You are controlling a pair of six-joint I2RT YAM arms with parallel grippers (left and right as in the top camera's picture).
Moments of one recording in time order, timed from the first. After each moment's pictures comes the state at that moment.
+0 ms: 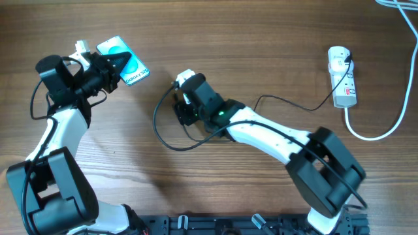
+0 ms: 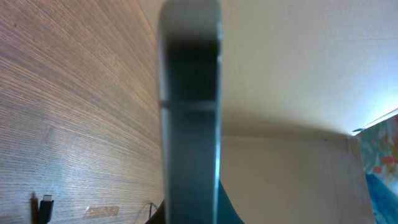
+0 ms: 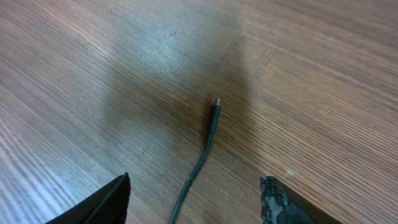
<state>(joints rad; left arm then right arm) 0.34 1.66 0.90 0.33 1.04 -1.10 0.81 1.92 1.22 -0.12 0.01 0.21</state>
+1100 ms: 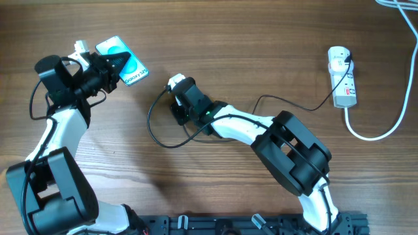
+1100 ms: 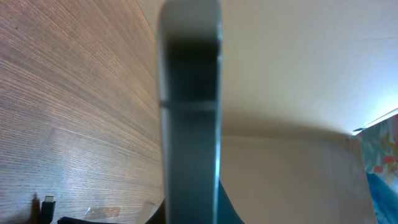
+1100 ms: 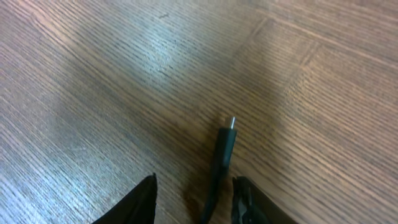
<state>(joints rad) 0.34 1.66 0.90 0.33 1.04 -1.09 0.82 2.14 1.29 0.05 0.01 0.19</state>
